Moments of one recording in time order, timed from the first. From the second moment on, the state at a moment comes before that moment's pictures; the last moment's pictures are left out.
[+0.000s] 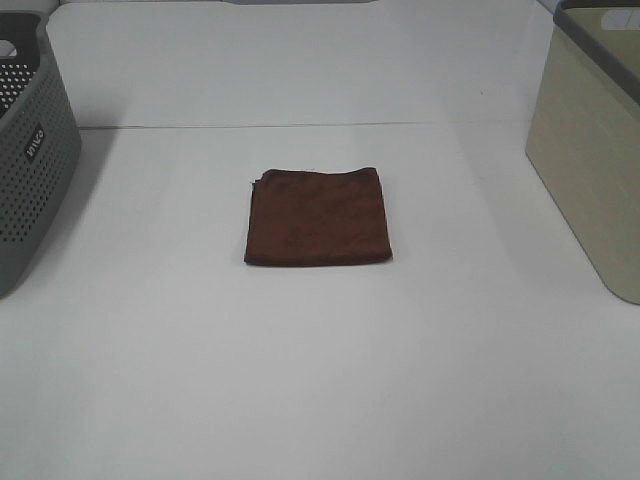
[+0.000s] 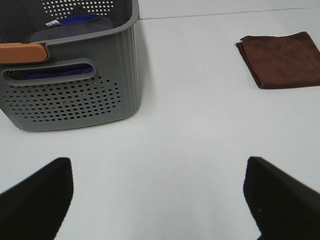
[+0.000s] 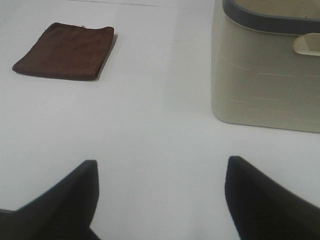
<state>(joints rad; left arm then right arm) -0.04 0.00 -0.50 -0.06 1.06 0.04 0.02 -0.01 -0.51 0.10 1.07 -0.15</state>
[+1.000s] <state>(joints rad) -0.04 0.00 -0.50 -0.06 1.06 0.04 0.02 -0.01 -0.51 0.10 1.07 -0.15</state>
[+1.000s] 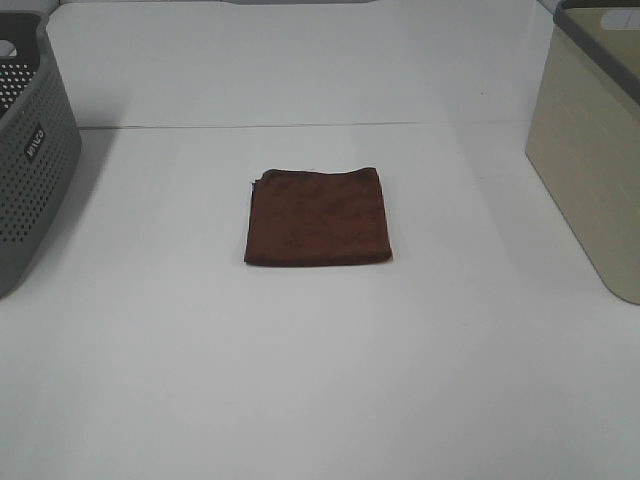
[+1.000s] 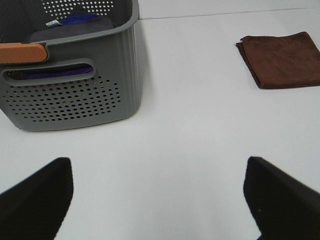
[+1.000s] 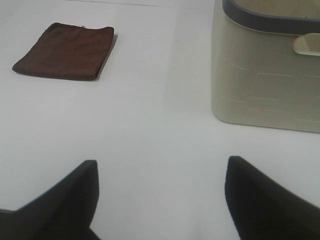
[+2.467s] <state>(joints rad) -0.04 0.00 -0.50 -0.06 1.06 0.04 0.02 -0.01 -0.51 0.10 1.07 -0.15</state>
